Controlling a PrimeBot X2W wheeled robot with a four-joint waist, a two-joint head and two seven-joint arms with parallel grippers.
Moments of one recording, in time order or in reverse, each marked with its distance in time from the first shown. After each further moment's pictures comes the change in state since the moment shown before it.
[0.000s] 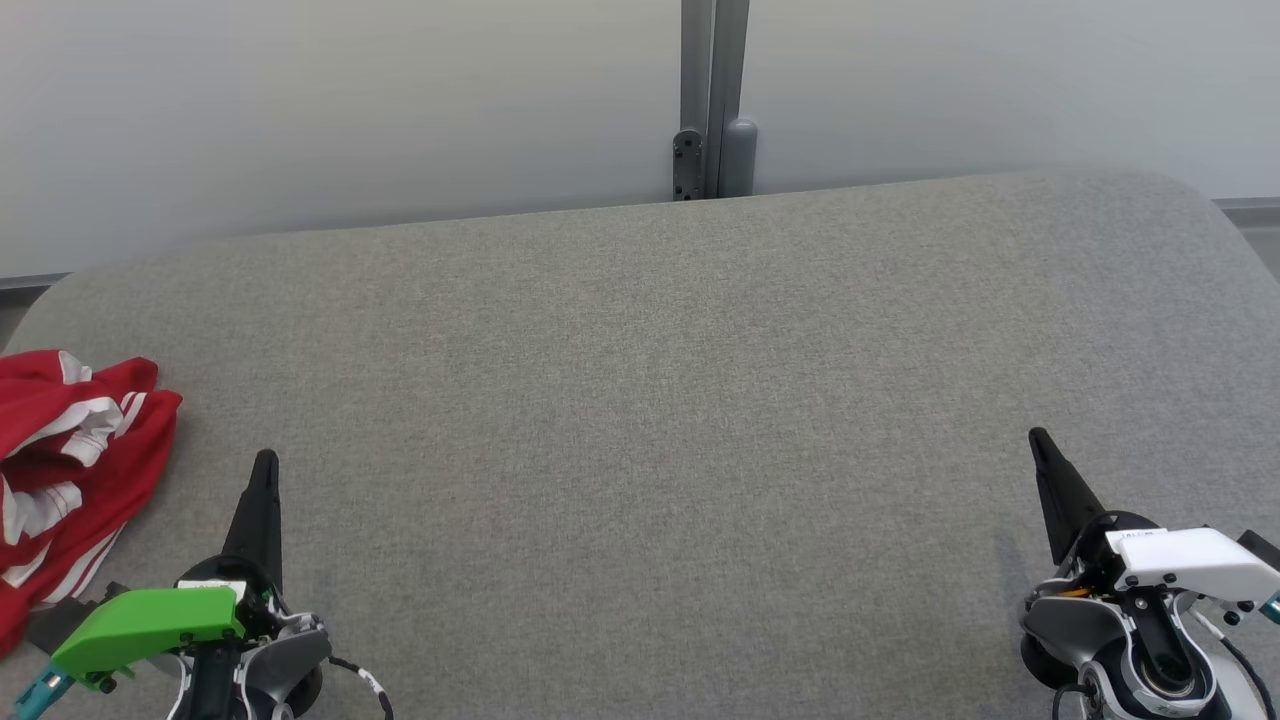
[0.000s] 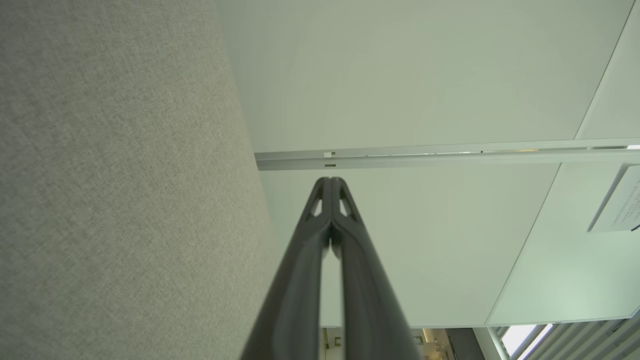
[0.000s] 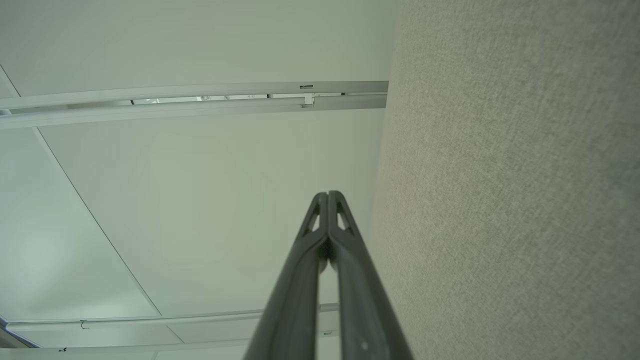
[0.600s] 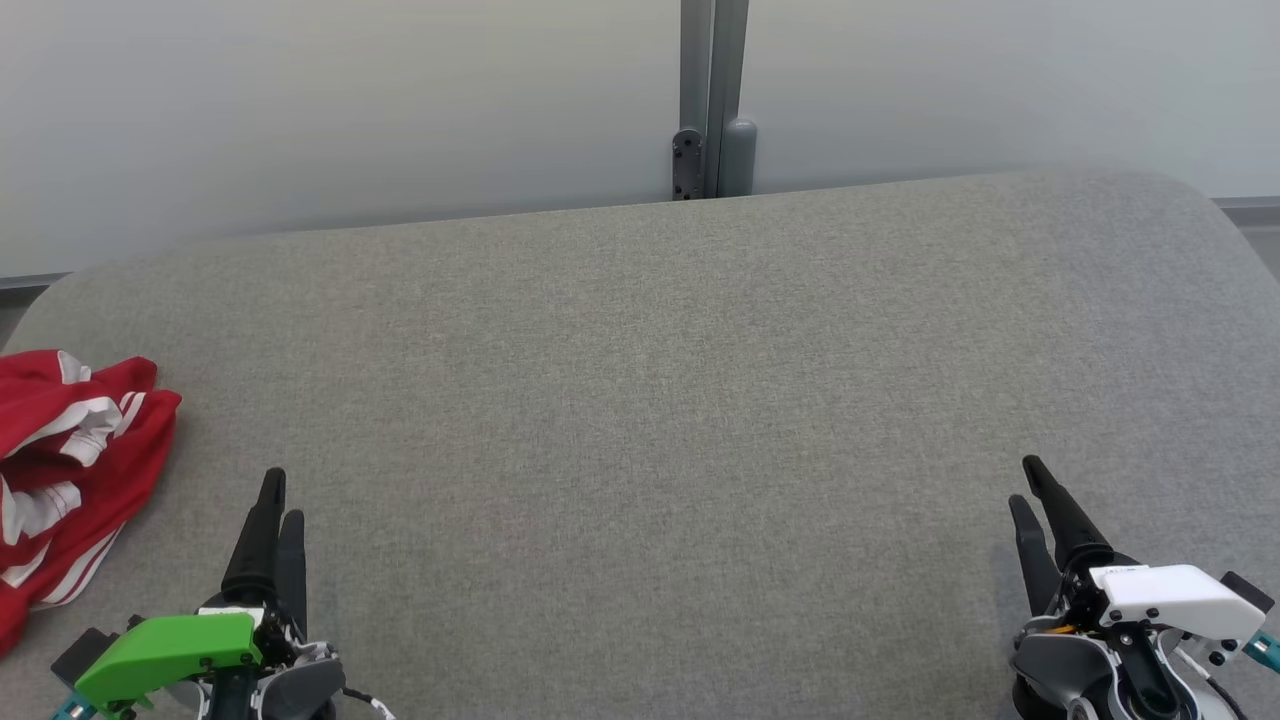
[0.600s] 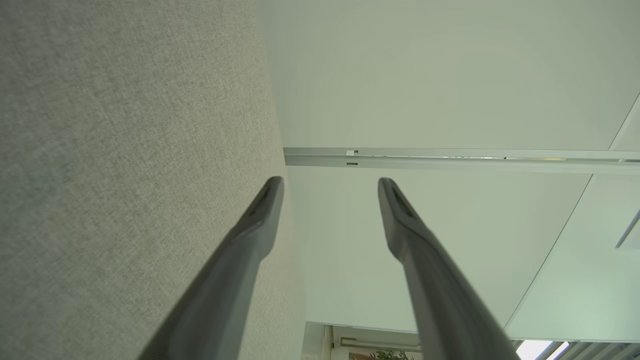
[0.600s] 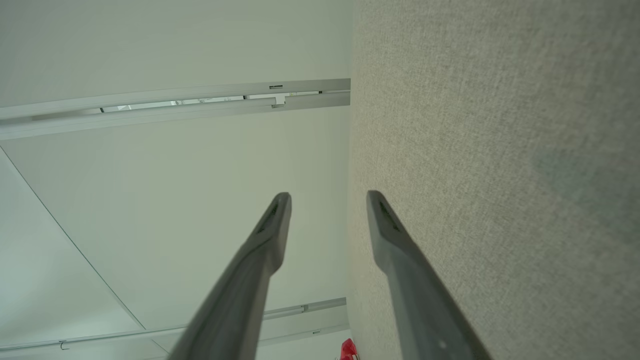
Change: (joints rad) left arm 0.022 -0.009 -0.005 0.051 0.000 0.002 -0.002; right arm 0.032 0.014 0.004 0.046 -0.001 0.000 0.000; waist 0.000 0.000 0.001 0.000
